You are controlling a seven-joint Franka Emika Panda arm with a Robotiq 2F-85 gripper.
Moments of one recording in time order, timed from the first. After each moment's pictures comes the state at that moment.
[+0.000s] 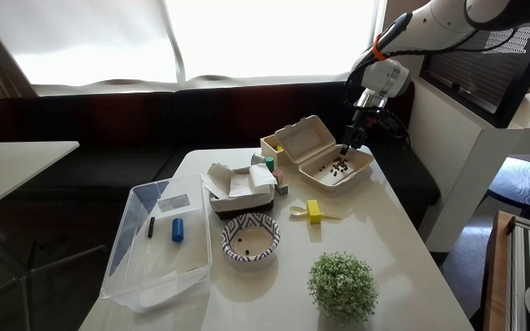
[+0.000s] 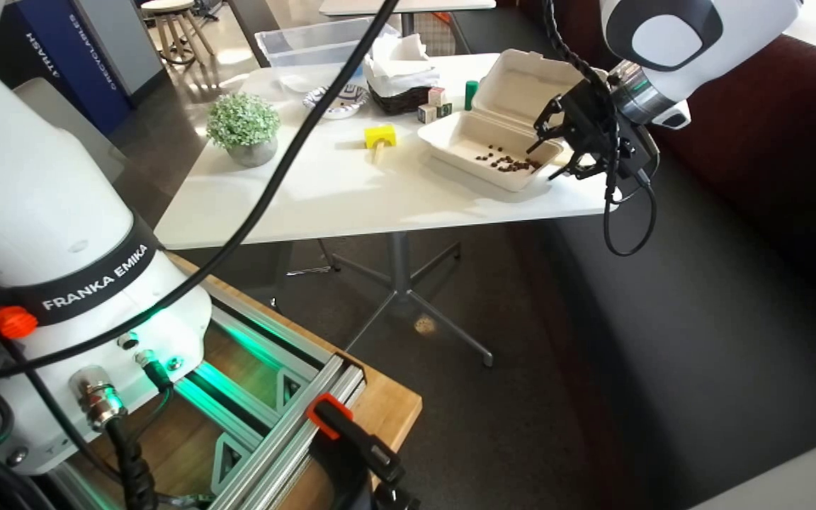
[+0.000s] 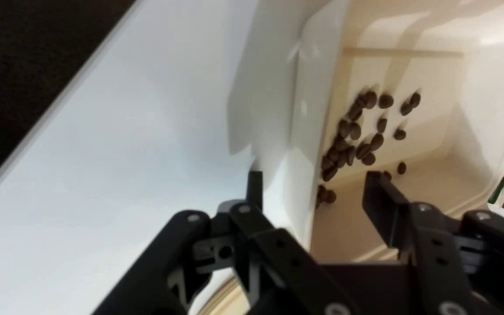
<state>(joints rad) -0.57 0.80 -0.11 -1.58 0.67 1.99 -0.92</state>
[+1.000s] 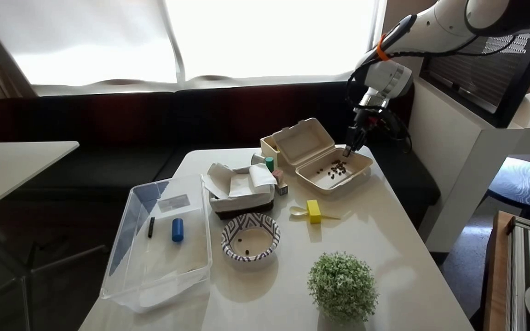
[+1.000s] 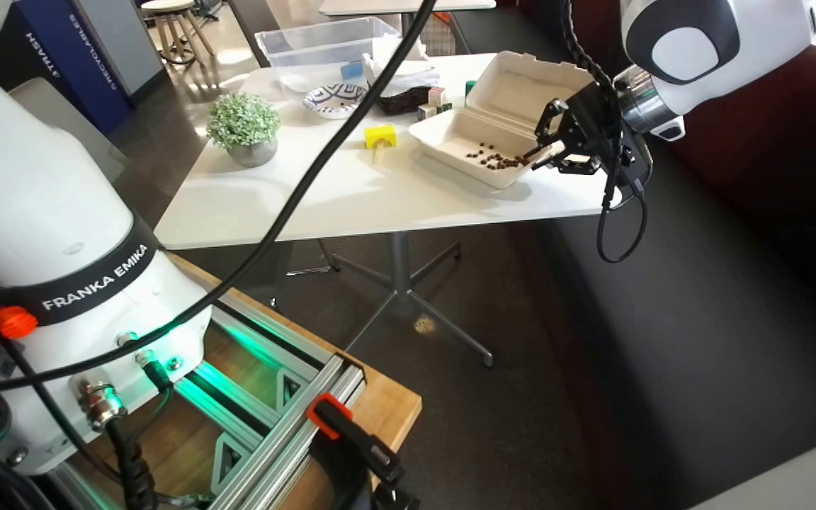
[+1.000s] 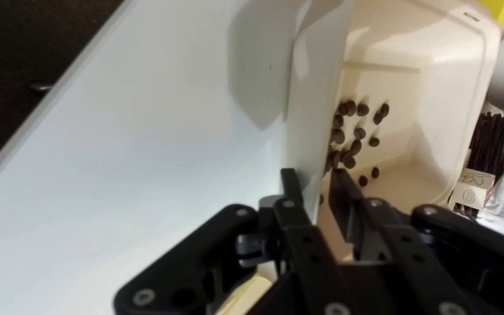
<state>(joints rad) -0.64 0.85 -0.07 -1.51 0.67 1.84 -0.92</state>
